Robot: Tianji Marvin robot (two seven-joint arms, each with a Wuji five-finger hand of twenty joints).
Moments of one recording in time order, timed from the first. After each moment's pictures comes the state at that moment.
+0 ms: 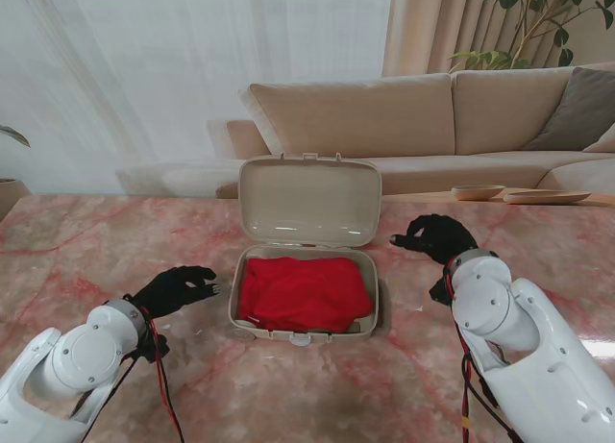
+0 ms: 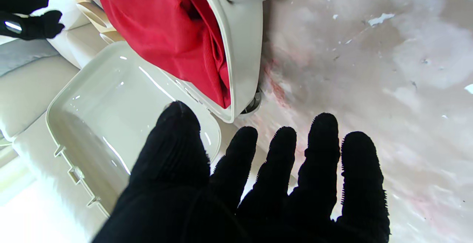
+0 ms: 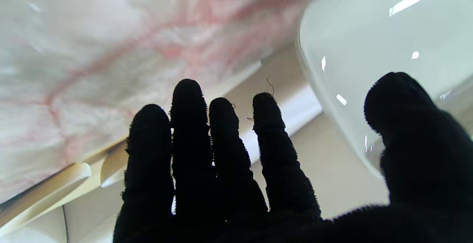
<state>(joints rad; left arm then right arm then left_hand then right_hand) 1.74 -1.07 -1.42 -1.80 0.39 0.18 -0.29 -1.54 -1.08 1.35 -1.75 -0.58 0.41 0.15 1.02 -0.07 0.01 -0.06 0.50 0.28 0.20 0.34 0.49 0.31 0.33 0.43 0.43 0.35 0.49 0.75 0.07 0.34 1.02 0.86 0.38 -0.48 0.68 -0.08 0.67 0.16 0.35 0.68 0.59 0.26 0.59 0.63 0.71 0.24 0.74 0.70 0.41 0.23 1.32 0.86</state>
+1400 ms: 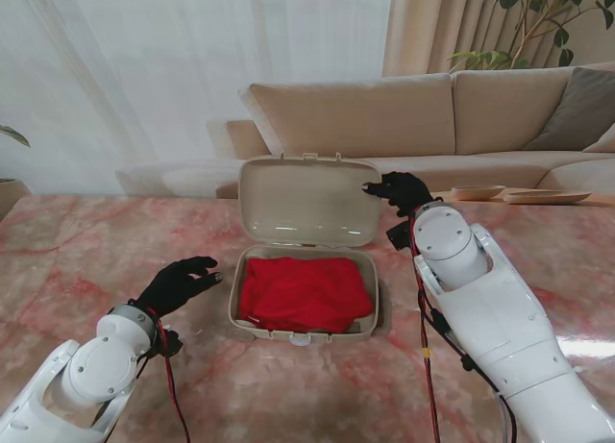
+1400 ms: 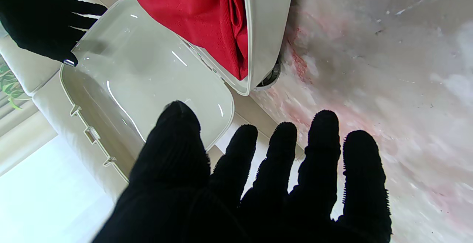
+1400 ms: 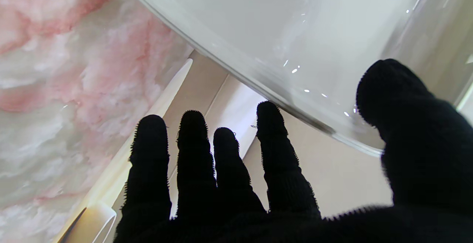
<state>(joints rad) 1.75 -1.12 -1.38 -1.75 0.35 0.10 -0.07 -1.17 -1.21 1.18 -1.38 -0.11 0.42 -0.06 1.02 -0.07 0.01 -0.06 0.50 0.28 0.23 0.36 0.54 0.31 0.34 0.43 0.46 0.35 0.49 0.75 0.09 0.36 1.02 0.86 0.38 -0.60 0.83 -0.08 0.59 0.13 0.38 0.67 0.34 0.25 0.47 0.45 0.49 0.20 0.36 0.48 0.20 0.25 0.96 0.69</state>
